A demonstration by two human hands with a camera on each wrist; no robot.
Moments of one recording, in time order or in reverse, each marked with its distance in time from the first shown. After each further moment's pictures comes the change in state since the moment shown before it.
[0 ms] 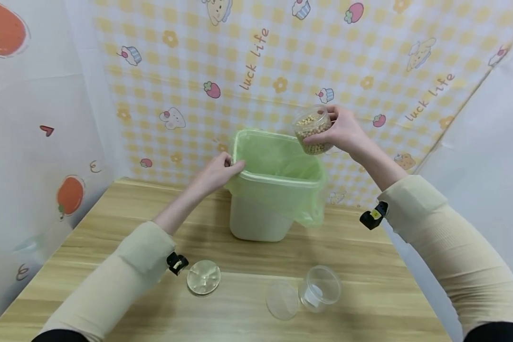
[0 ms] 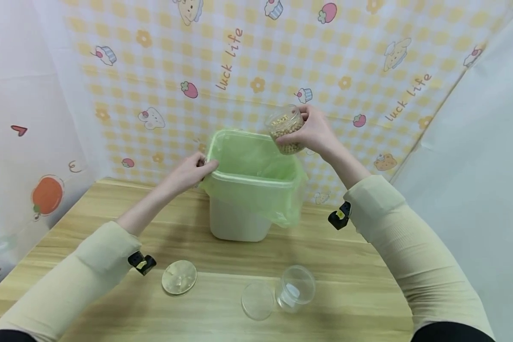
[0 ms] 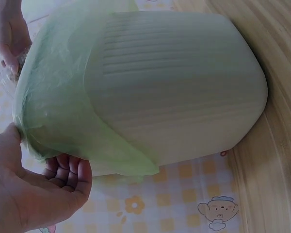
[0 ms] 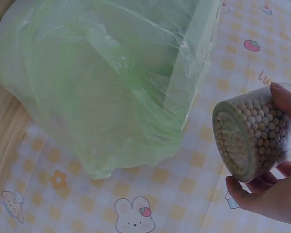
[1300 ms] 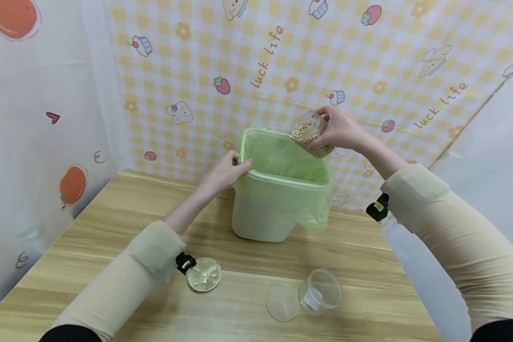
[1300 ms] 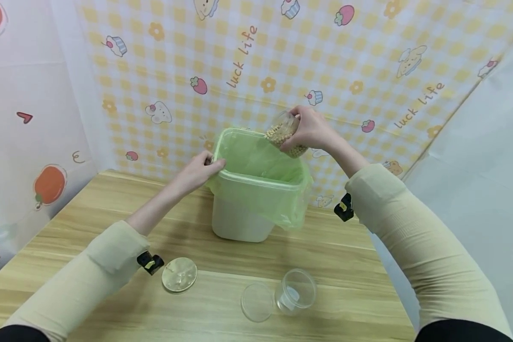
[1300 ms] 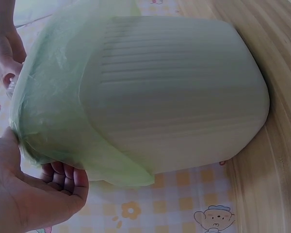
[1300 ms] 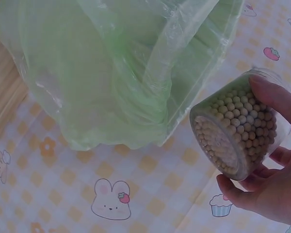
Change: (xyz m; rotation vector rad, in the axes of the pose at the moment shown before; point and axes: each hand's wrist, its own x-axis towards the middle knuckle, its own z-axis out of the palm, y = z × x) left_hand -0.002 -0.004 0.006 -0.098 0.043 -0.007; right_hand 0.024 -0.021 0.011 -0.419 -0.149 -0.123
